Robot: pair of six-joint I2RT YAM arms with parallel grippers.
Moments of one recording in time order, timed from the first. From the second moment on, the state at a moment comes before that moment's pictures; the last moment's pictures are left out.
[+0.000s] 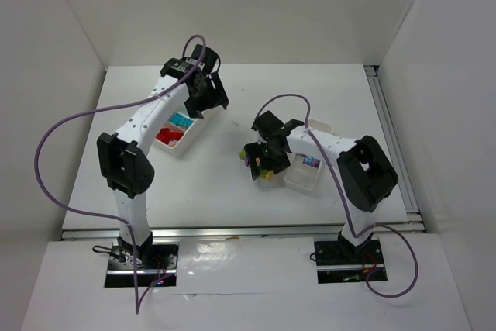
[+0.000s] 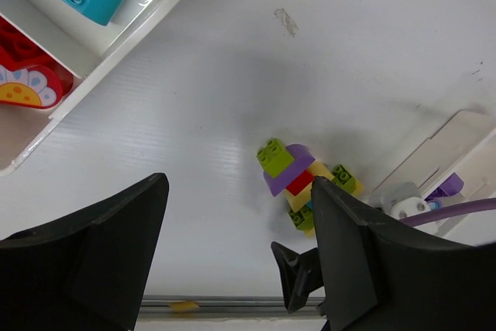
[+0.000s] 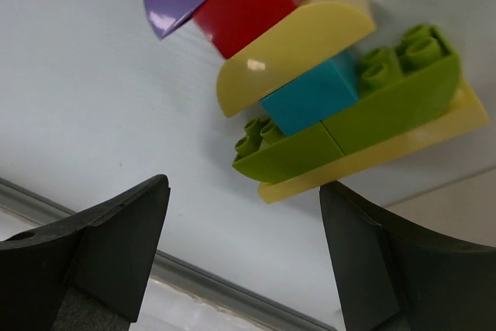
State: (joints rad) left arm -0.41 1.94 2.01 -1.15 -0.12 -0.78; right arm 0.65 1.77 1.18 -0.65 -0.14 0.34
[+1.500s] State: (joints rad) left arm -0.56 2.47 2.32 -1.11 -0.10 -0.63; right arm 0.54 1.41 1.18 -0.58 0.28 0.45
